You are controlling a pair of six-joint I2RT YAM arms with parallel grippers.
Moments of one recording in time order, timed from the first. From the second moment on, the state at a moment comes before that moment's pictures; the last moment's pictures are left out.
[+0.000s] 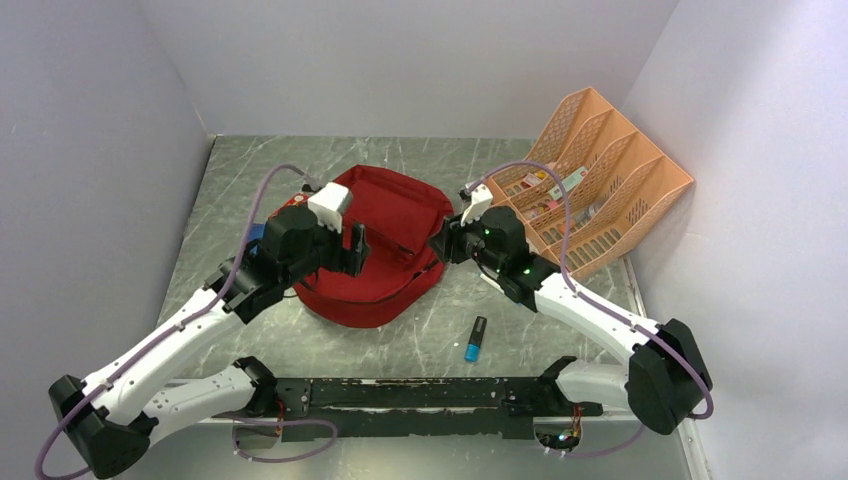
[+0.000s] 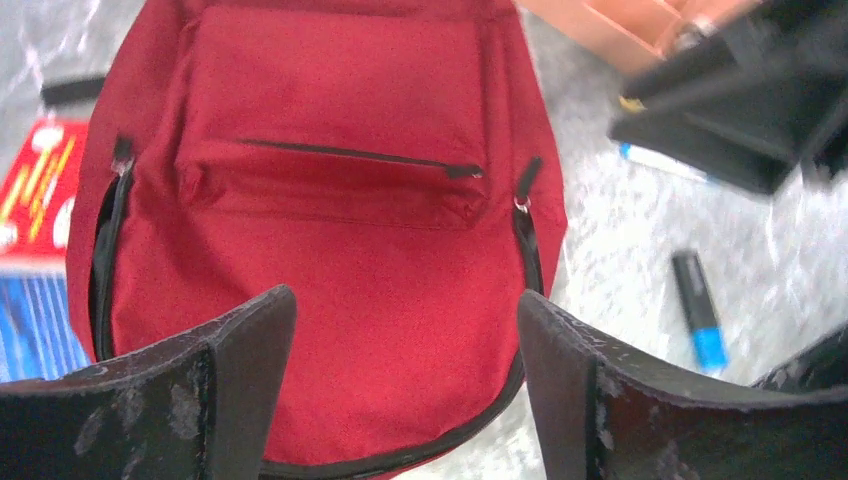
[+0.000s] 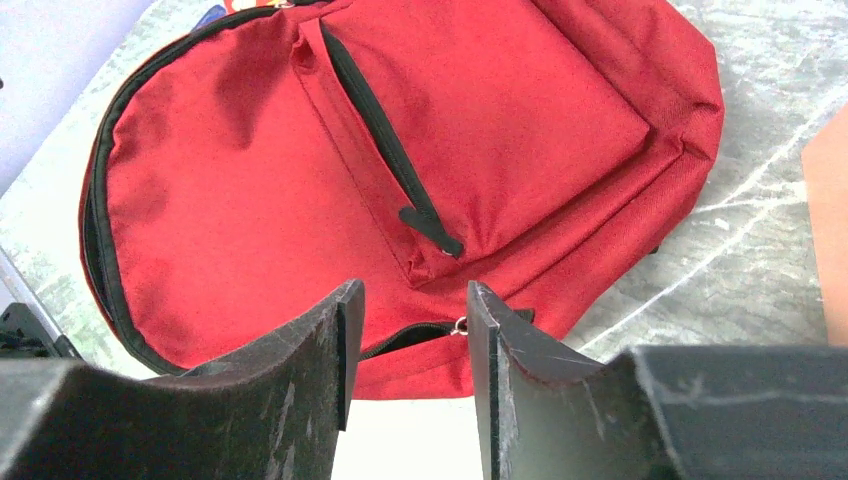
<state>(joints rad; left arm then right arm) -0.73 0.92 0.91 -0.44 -0.11 -0.15 0.64 1.19 0.72 0.12 -0.10 0.28</state>
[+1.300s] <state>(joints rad) -0.34 0.81 0.96 -0.72 -0.30 -0.56 1.00 1.38 0.81 0.11 -0.33 -0.42</state>
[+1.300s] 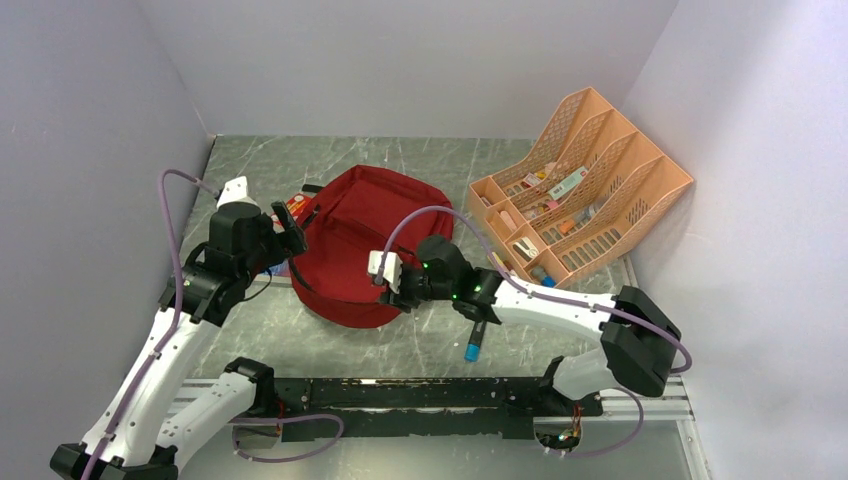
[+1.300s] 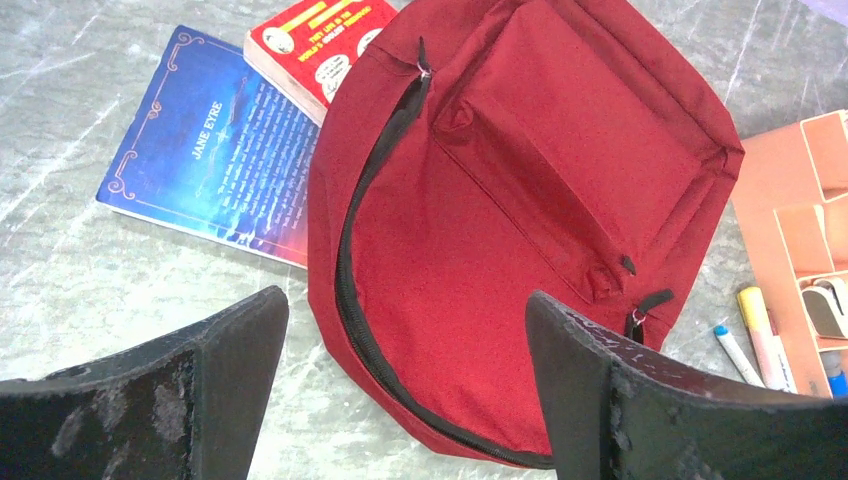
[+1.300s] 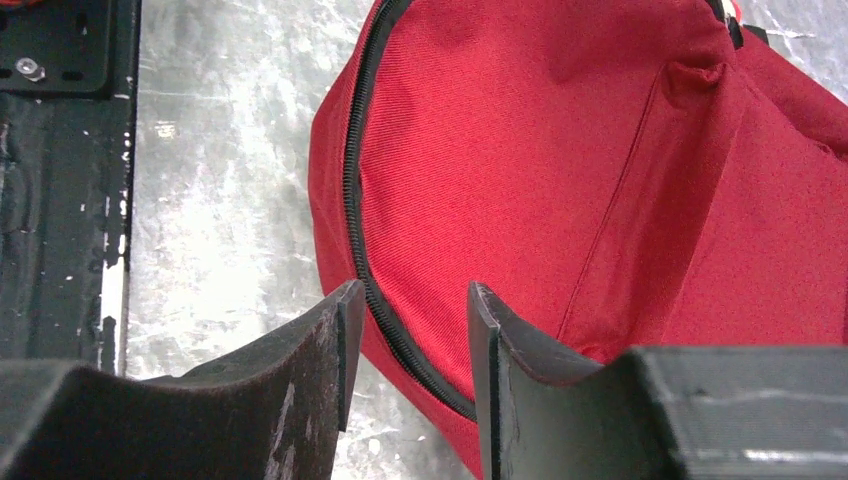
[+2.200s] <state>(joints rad) -0.34 0.79 0.93 -0.72 -0.28 -0.54 1.00 1.57 0.93 0.06 -0.43 -0.50</state>
